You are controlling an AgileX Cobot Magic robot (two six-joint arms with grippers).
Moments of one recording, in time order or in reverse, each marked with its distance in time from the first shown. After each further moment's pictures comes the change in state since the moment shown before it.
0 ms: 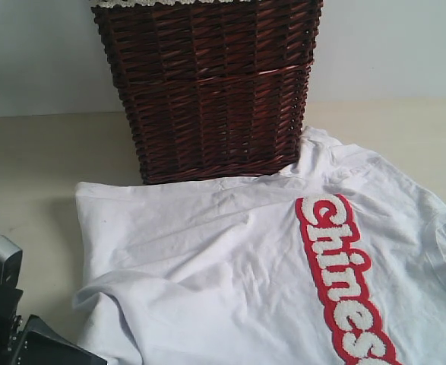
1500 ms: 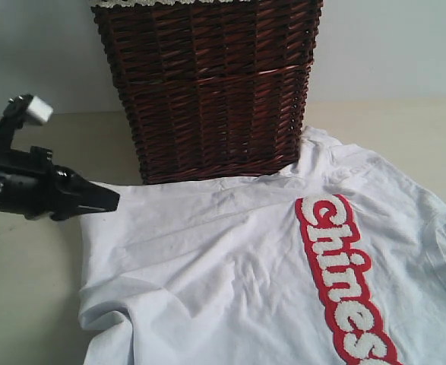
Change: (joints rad) left arm -0.022 0.204 -0.486 -0.008 0.385 0.593; right arm 0.000 0.000 0.000 0.000 0.000 0.000
